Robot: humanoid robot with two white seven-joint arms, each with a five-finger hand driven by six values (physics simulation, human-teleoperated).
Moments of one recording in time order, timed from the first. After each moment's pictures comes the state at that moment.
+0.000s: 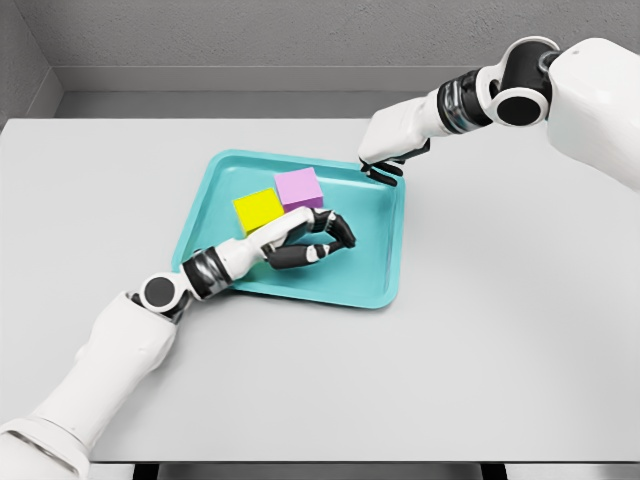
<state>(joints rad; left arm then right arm) -0.52 0.19 -0.61 -0.90 0.30 -0.61 -0.61 -1.38 -0.46 1.40 -1.04 0.36 -0.61 0.61</state>
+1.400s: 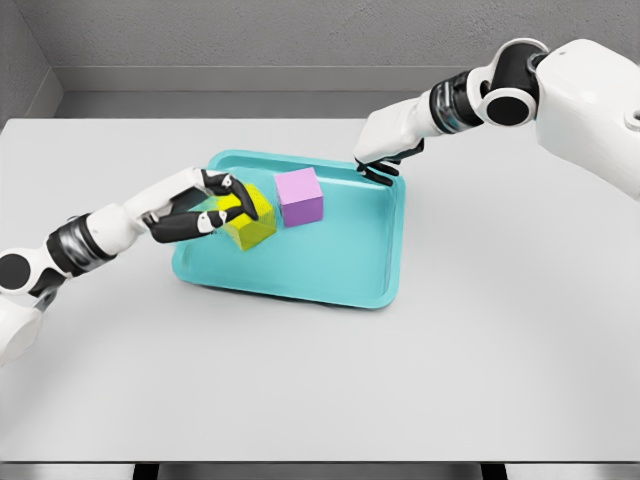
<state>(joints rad) -0.50 0.67 -0.68 -1.35 0.65 -0.61 -0.61 -1.37 -0.42 1.41 -0.99 0.36 -0.61 0.61</state>
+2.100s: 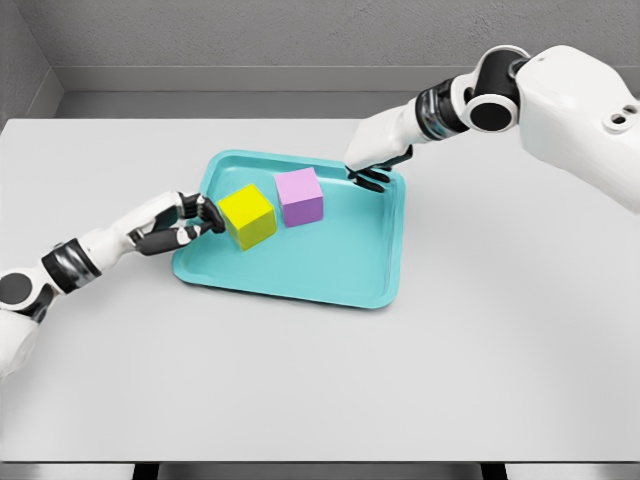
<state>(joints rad) -0.50 0.58 -0.67 -0.99 0.55 -0.61 -0.61 -1.37 -0.38 1.43 -0.96 0.36 -0.61 0.61</state>
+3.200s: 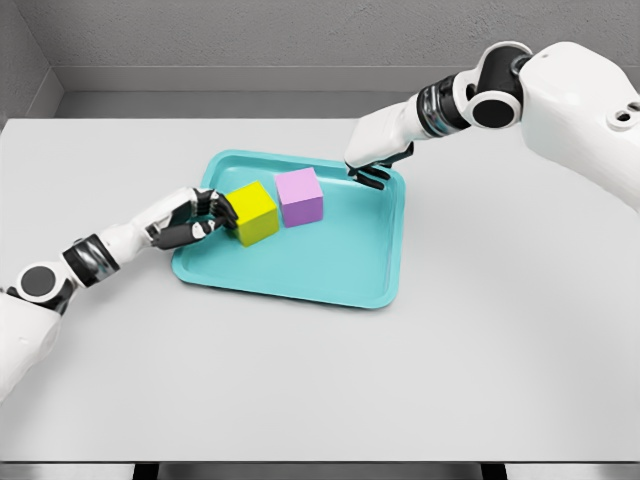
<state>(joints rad) -0.55 0.49 -0.66 -0.87 0.51 -0.61 -0.61 -1.38 -0.39 1.43 -0.98 0.36 -0.61 0.61</state>
